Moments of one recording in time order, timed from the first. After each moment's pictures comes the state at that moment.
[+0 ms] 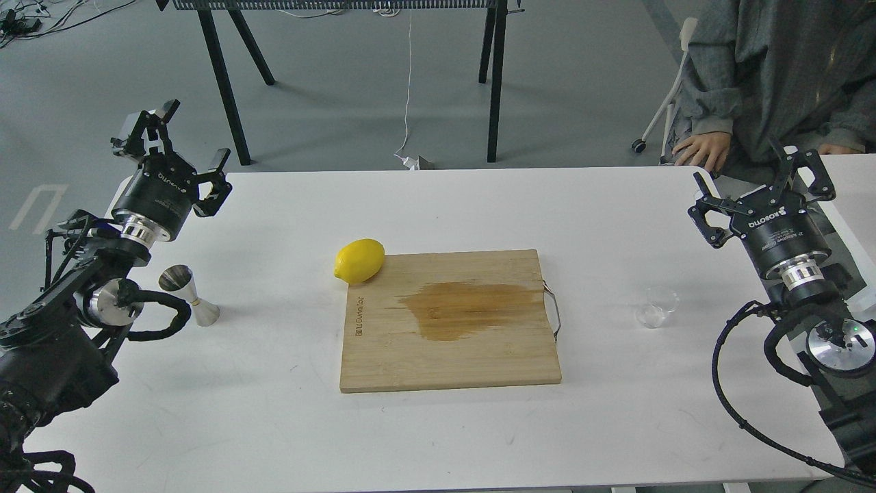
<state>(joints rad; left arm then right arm) -0.62 0.34 -0.96 -0.56 0.39 -0.49 -0.49 0.32 -0.42 1.21 0.95 0.01 0.49 0.17</state>
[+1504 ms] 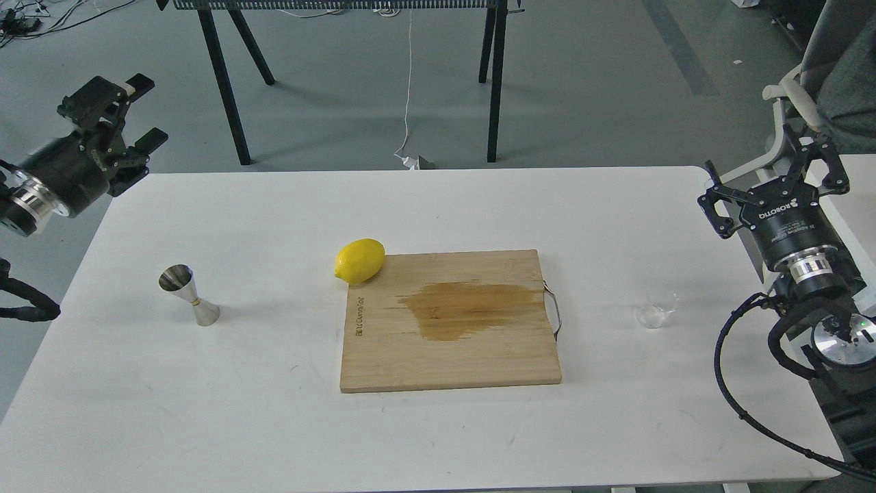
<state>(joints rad) -0.55 0.76 -0.96 -0.97 1.07 -0.49 -0.49 0.33 -0.42 1.25 0.95 0.01 0.49 0.18</state>
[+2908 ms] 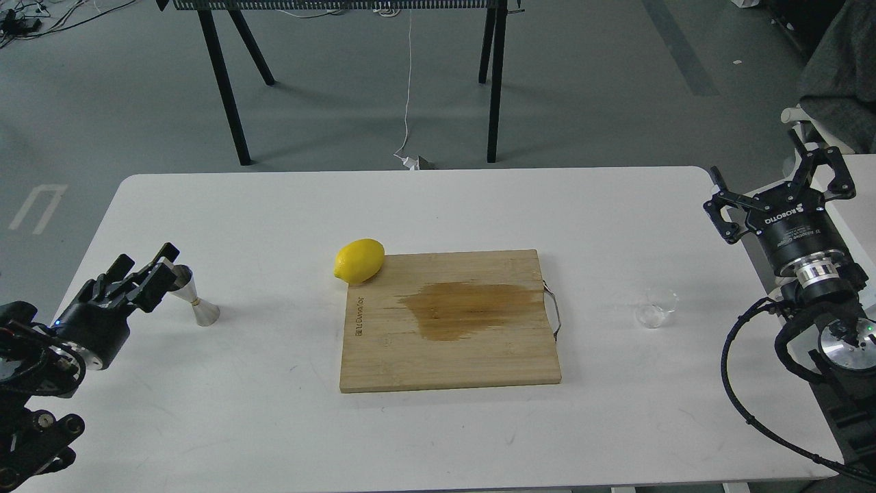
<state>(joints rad) -0.20 0.63 -0.76 -0.89 1.46 0.49 -0.49 0.31 -0.43 1.25 0.94 0.01 0.49 0.17</state>
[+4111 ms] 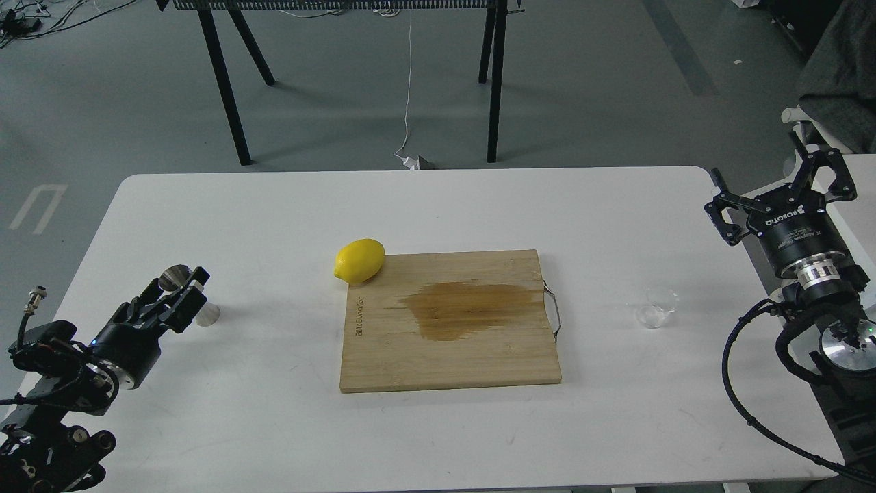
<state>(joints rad) -0.20 0.56 -0.72 -0.87 1.46 0.49 -0.49 0.31 -0.43 1.25 0.94 0.01 0.49 0.17</state>
